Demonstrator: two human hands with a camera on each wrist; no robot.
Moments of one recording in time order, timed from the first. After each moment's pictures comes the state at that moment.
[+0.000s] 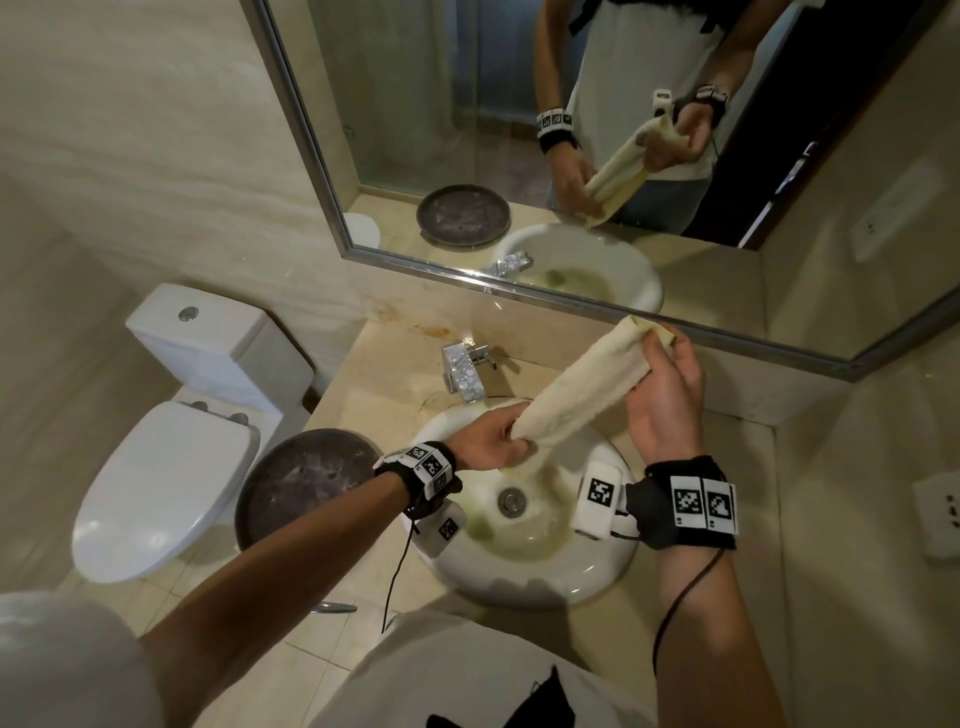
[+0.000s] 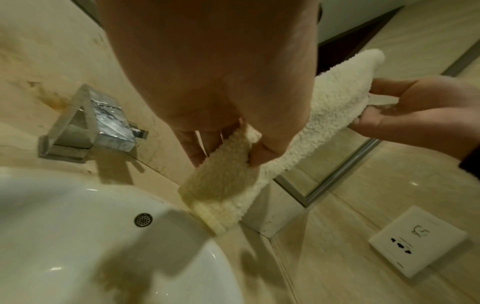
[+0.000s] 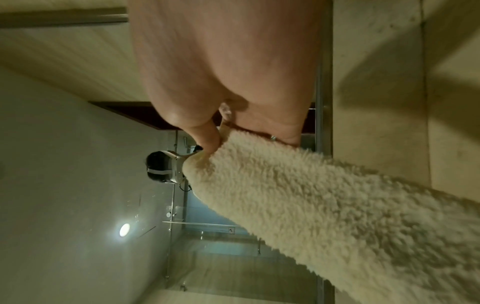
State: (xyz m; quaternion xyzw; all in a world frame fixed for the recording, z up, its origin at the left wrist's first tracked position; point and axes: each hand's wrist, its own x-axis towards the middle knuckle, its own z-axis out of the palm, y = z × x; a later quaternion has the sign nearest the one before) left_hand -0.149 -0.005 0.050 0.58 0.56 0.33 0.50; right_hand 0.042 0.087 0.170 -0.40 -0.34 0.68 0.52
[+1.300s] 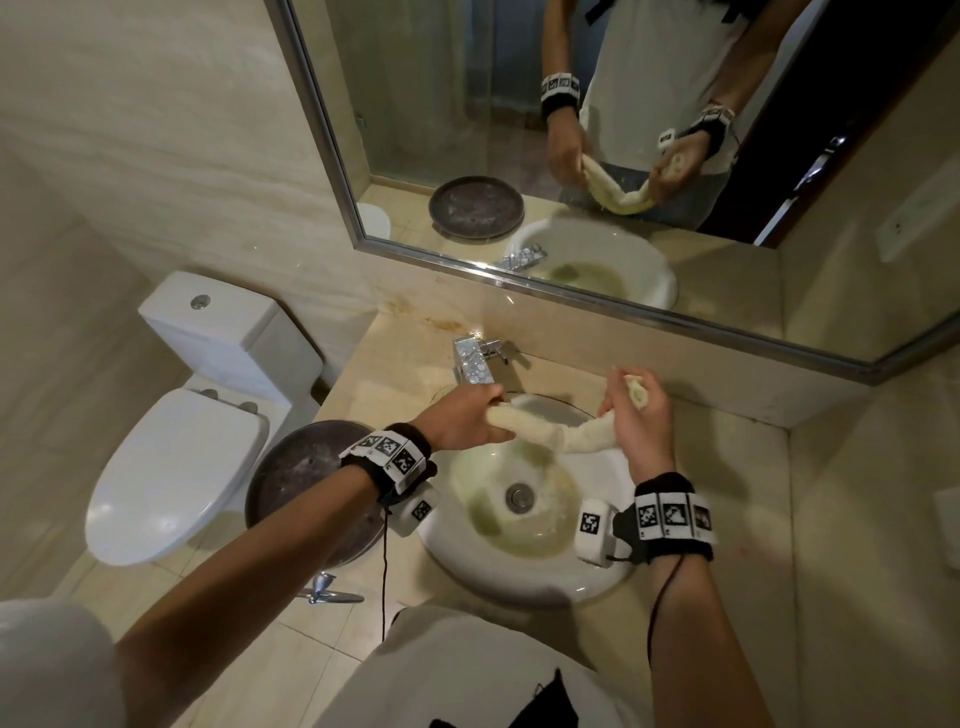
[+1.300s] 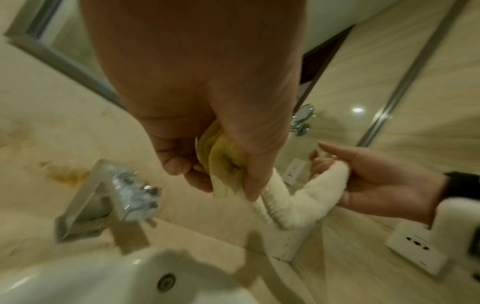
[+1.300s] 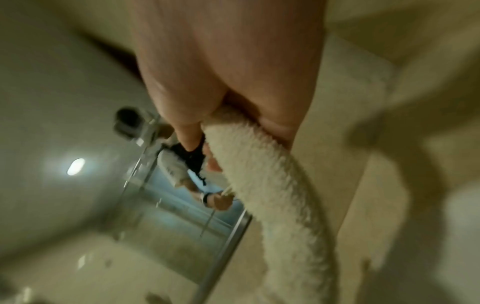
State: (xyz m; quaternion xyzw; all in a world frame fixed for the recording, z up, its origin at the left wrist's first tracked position) left_hand -0.195 -0.015 0.080 0.64 0.68 0.18 0.30; right_hand 0.035 0.074 0.112 -0.52 -0.52 0.56 0.39
